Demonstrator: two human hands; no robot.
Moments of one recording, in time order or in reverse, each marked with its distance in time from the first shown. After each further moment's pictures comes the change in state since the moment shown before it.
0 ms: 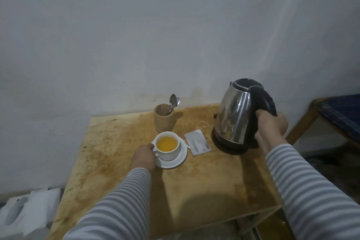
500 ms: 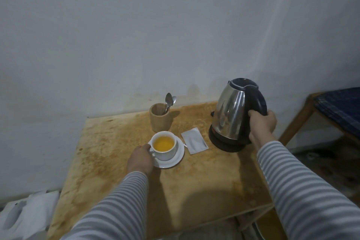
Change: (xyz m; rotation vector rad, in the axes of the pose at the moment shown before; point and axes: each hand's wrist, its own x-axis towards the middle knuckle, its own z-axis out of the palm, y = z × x) left_hand -0.002 -0.002 0.007 0.033 0.045 0.017; right_hand 0.021 0.021 0.007 -0.040 -0.031 -0.039
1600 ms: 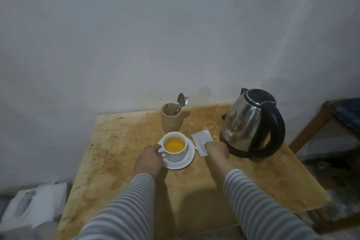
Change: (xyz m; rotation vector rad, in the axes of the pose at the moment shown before) left_hand -0.008 -0.003 -0.010 -0.056 -0.017 0.049; right_hand -0.071 0.093 0.076 -0.621 -0.400 0.166
